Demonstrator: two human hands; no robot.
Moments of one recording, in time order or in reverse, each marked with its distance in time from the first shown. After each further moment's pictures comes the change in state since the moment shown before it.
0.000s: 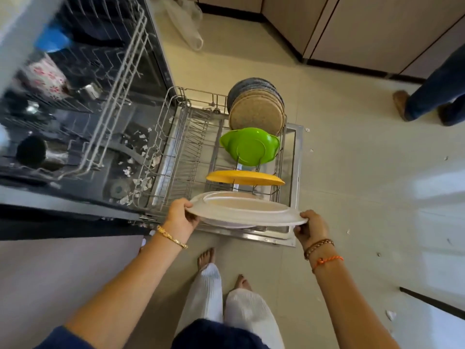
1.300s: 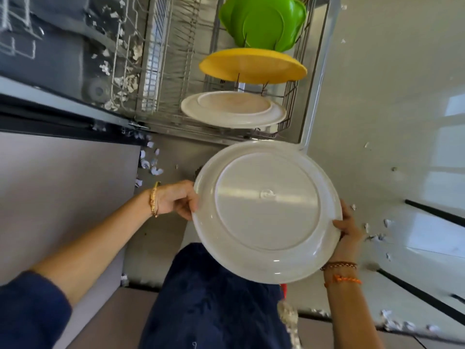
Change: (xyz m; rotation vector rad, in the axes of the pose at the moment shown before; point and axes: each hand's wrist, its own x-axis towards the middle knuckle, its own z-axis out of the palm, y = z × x) left_hand 0.034 -0.092 -0.113 1.161 -0.508 -0.346; right_hand 0.004 0.140 -0.151 0.137 0.010 -0.134
